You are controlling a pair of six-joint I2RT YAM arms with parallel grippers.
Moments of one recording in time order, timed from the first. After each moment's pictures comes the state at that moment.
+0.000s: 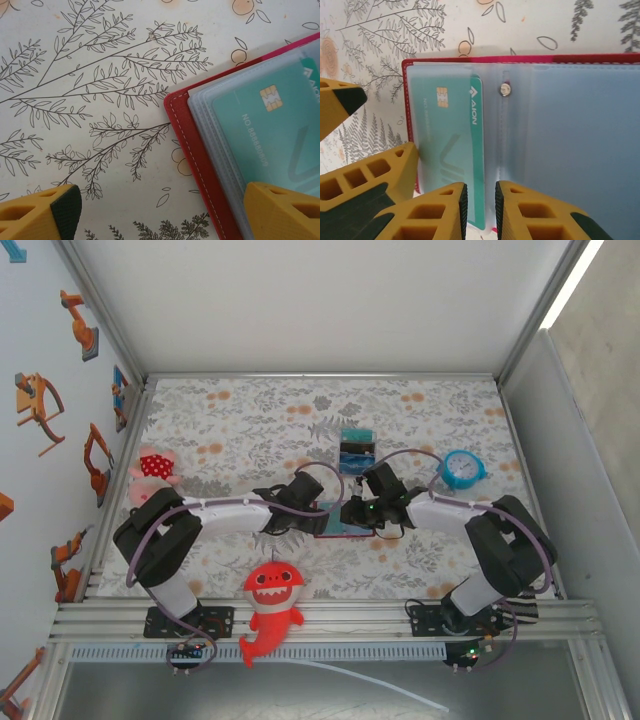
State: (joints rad) left arm -0.93 1.69 0.89 -0.30 -0.19 -0.44; right arm 0.62 1.55 0.70 -0.15 -0.40 0.72
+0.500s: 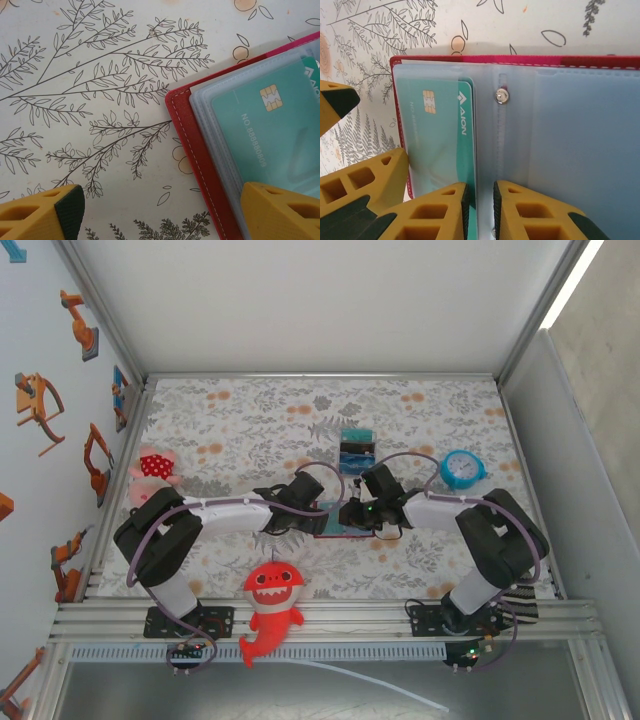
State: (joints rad) left arm -0.93 1.69 0.90 -0.31 -0.19 -0.44; right arm 0.62 1.61 0.69 -0.08 -0.43 0.73
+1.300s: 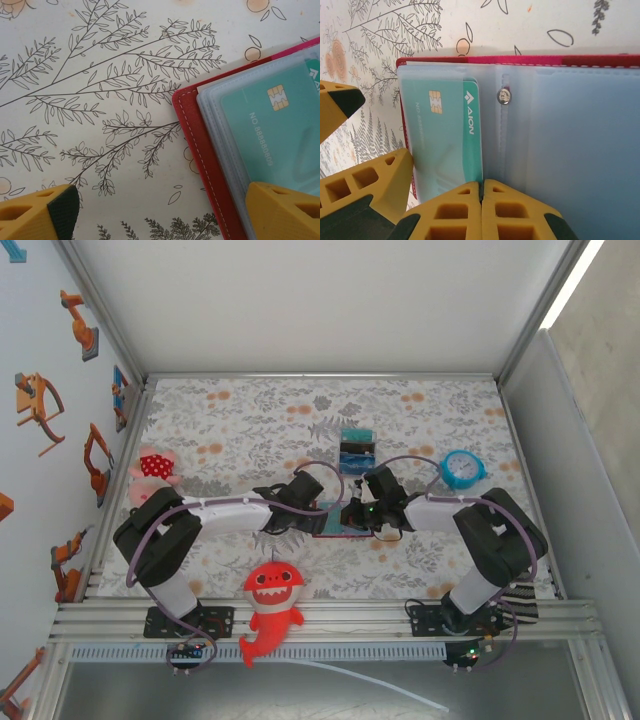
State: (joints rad) left arm -0.93 1.69 0.90 -0.33 -0.21 -0.44; right arm 0.61 1.62 0.65 0.02 -0.48 0.77
